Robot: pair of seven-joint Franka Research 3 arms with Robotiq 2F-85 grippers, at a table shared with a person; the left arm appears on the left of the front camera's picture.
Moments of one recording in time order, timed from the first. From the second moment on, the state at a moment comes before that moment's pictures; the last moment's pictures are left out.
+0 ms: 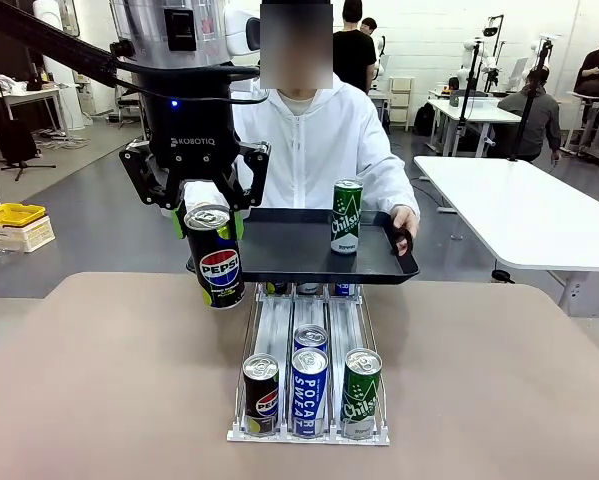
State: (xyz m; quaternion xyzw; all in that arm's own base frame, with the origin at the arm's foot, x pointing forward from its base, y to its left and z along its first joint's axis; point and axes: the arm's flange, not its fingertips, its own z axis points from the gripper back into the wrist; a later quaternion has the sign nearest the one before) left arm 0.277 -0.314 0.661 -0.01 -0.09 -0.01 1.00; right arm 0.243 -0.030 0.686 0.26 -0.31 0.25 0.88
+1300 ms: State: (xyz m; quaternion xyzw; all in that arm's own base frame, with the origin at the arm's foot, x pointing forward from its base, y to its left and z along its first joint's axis) left arm 0.460 -0.385 0.620 0.05 -0.07 0.01 1.00; right arm 0.243 -0.030 0.686 0.26 -0.31 0.25 0.88
